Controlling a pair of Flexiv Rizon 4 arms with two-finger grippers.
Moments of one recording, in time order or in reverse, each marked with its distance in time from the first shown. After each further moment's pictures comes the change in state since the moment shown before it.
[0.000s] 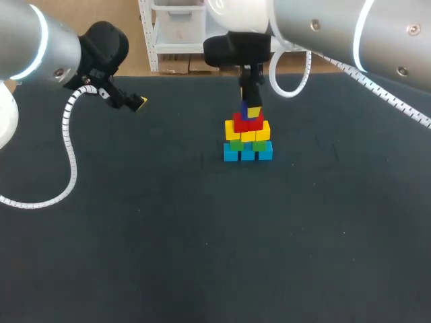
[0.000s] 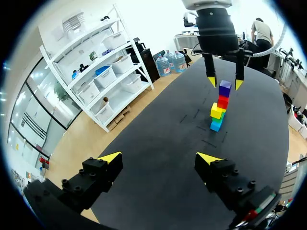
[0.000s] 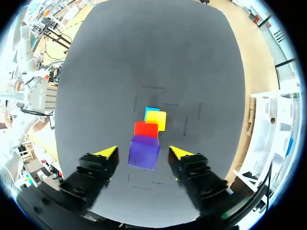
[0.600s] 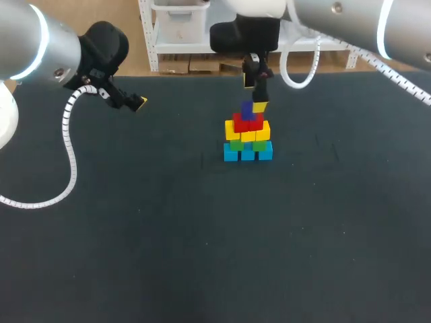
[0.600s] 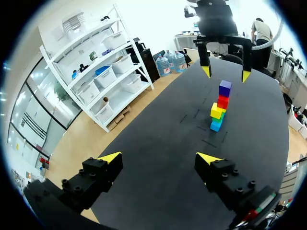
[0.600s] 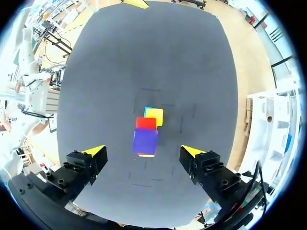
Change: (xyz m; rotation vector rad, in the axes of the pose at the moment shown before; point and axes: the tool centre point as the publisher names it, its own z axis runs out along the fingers) left arm 0.000 0.000 0.000 0.000 0.000 0.000; right arm 0.009 0.004 -0.023 0.023 -0.050 0.015
